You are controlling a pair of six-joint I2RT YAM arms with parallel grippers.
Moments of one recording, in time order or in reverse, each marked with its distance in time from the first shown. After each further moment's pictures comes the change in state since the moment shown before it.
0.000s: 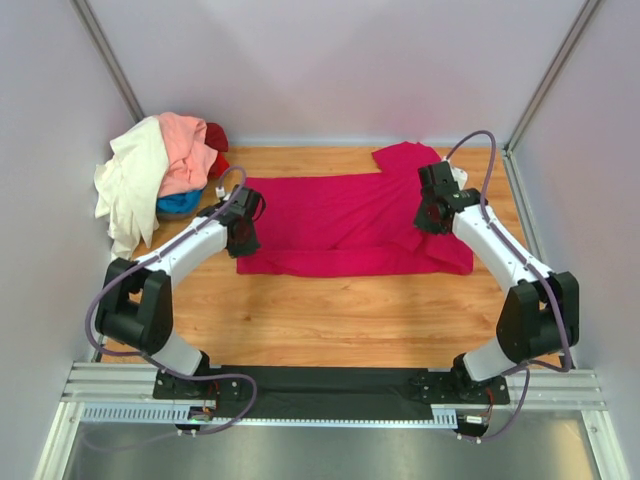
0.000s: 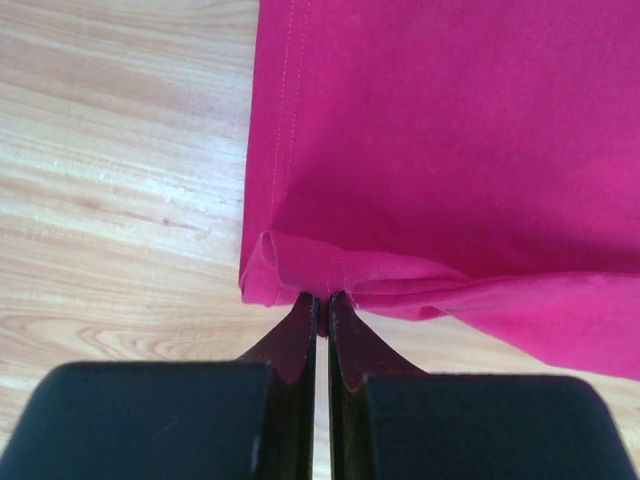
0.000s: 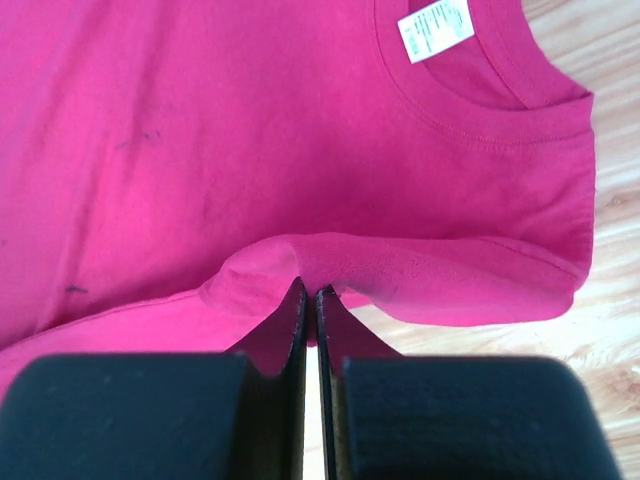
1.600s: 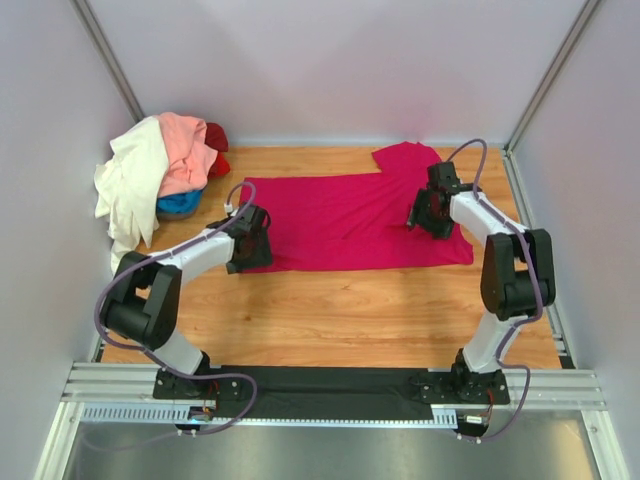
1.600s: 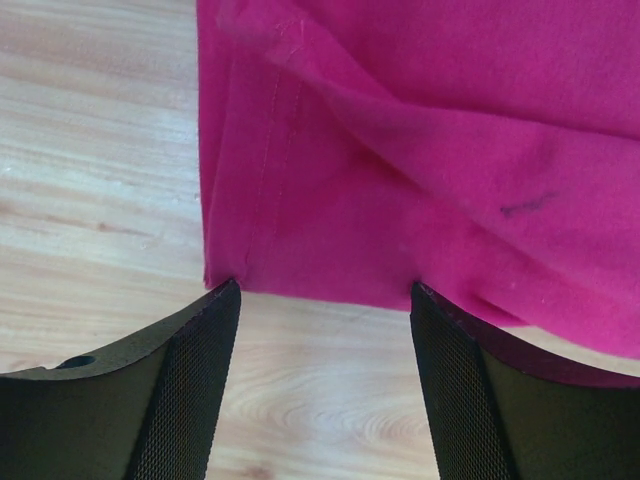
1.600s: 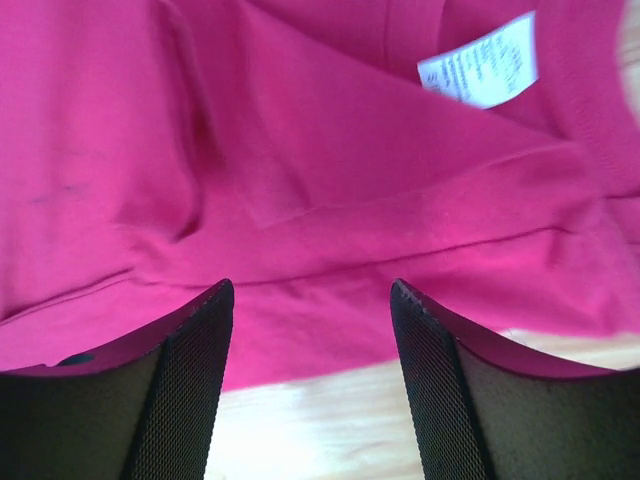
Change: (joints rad) left arm -0.031 0.047 -0.136 0.146 0.024 -0.002; right arm -0.150 0.273 0.064 0.103 -0.194 -0.122
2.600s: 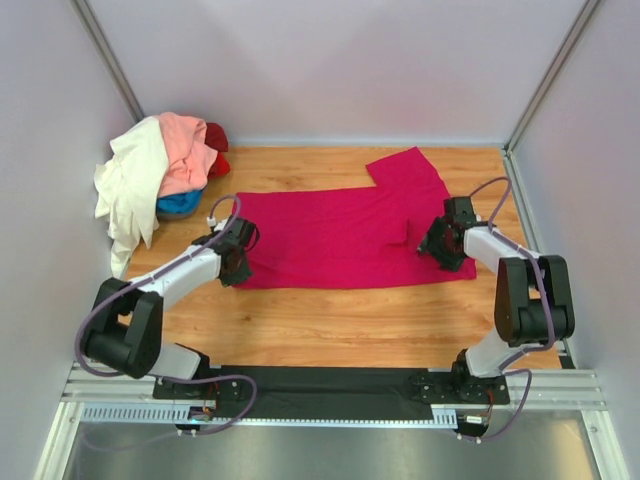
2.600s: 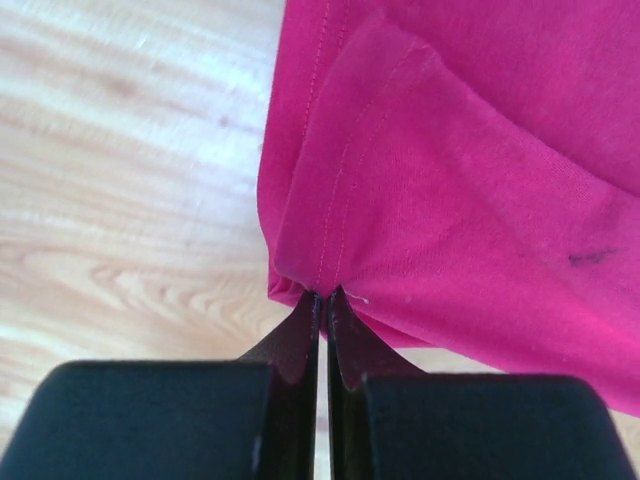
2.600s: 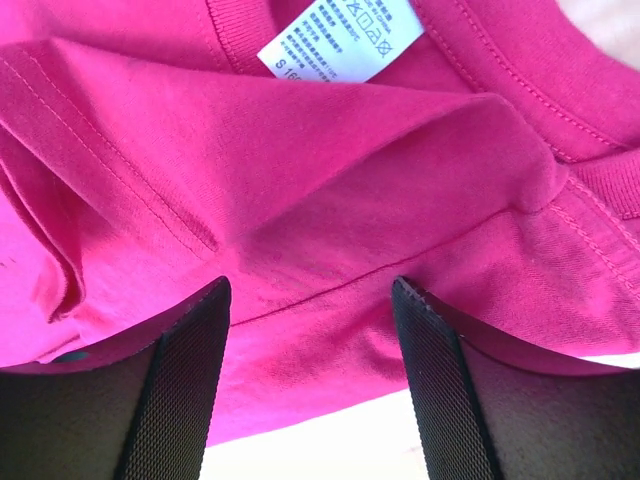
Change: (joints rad) left arm 0.022 -0.150 -0.132 -0.064 -0.070 -0.056; right arm -0.079 -0.160 -0.389 0.203 -0.046 0.125
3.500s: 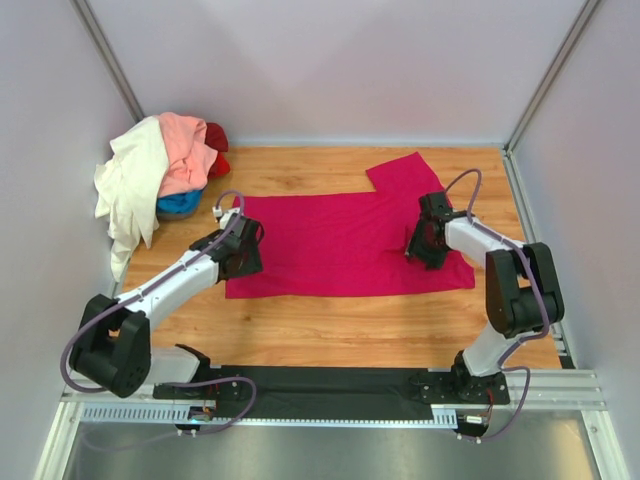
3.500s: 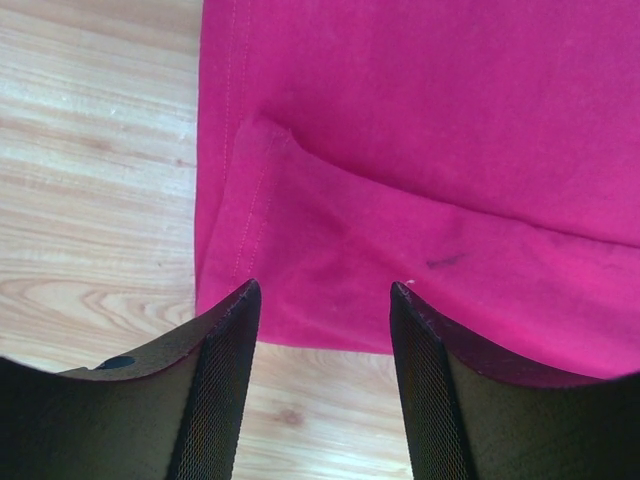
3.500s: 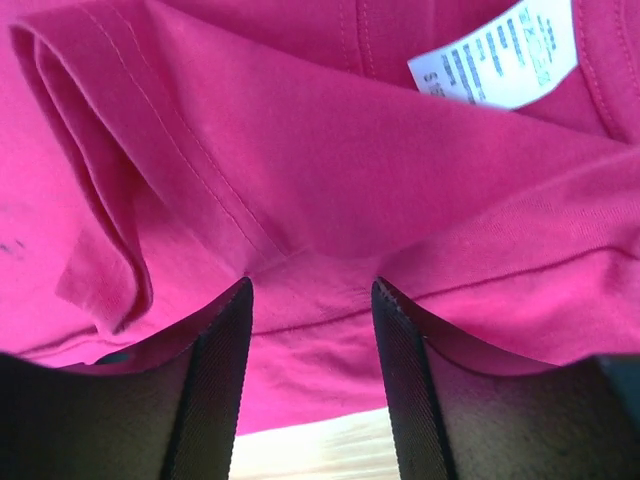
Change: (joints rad) left arm -0.078 -0.119 0.024 0.023 -0.032 0.039; right arm 0.142 0.046 0.087 -0.135 0.052 -0.002
